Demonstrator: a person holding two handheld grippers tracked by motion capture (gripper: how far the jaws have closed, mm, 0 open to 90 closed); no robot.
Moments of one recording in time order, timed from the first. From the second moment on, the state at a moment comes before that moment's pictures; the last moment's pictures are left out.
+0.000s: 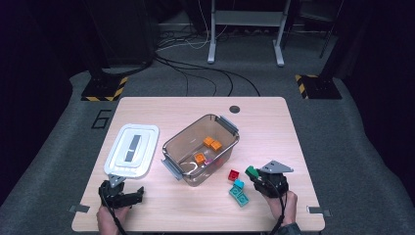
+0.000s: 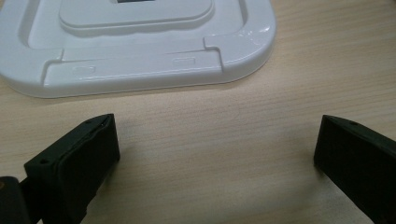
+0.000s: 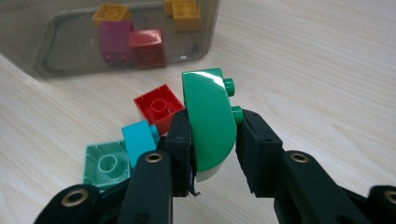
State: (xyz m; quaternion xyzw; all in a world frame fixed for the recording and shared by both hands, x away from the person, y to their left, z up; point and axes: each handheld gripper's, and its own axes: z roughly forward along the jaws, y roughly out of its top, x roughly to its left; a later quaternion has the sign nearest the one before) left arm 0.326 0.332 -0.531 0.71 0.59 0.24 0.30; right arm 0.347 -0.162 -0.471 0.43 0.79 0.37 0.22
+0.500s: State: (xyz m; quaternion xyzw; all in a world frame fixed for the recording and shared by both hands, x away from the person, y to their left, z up) left arm 0.326 0.333 -0.531 0.71 0.59 0.24 0.30; right arm 0.357 -0.153 -0.446 0.41 0.79 0.39 0.23
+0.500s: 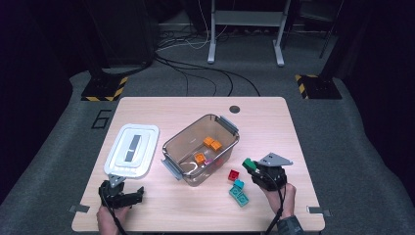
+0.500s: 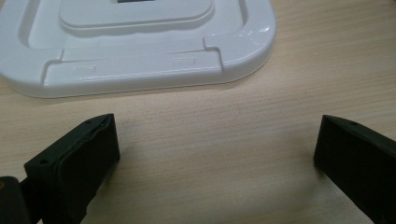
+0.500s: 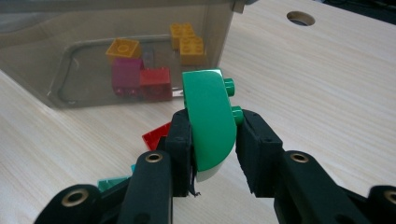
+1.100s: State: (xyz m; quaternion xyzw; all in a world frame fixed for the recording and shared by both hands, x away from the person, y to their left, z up) left arm 0.326 0.333 -0.531 0.71 0.59 0.24 0.30; right arm 0.371 -0.140 -0.401 0.37 0.79 0.41 0.26
